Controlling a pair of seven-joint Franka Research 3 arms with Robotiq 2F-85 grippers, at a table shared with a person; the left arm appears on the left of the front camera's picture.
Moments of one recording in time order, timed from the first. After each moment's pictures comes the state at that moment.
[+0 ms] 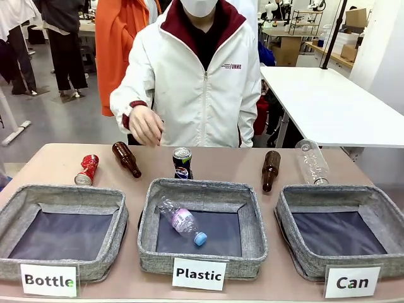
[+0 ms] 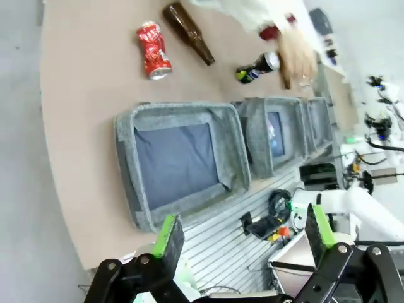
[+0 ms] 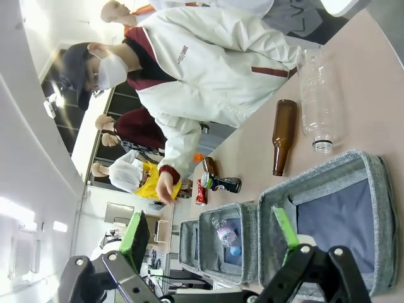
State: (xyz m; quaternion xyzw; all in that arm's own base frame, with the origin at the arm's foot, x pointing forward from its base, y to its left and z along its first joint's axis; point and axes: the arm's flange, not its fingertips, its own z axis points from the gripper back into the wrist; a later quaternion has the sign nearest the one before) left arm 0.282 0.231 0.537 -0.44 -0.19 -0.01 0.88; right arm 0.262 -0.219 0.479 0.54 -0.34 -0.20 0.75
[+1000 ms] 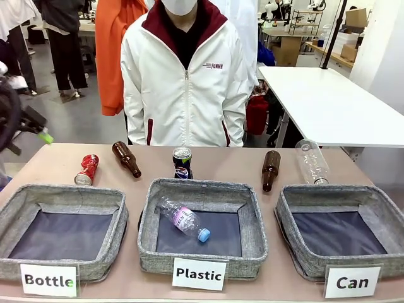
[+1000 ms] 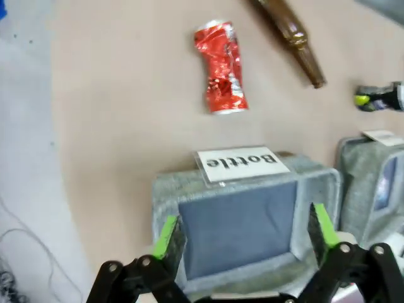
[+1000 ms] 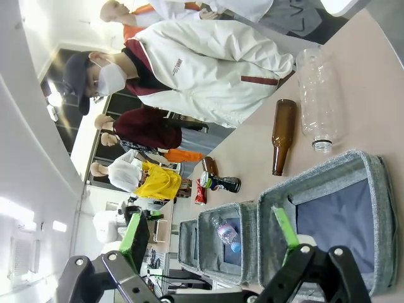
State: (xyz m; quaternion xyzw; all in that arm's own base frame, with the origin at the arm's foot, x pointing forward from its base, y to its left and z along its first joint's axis) left arm 0.472 0.049 0.468 -0.19 -0.10 0.02 0.98; right arm 0.262 -0.219 0.479 0.54 -0.33 -0.20 0.75
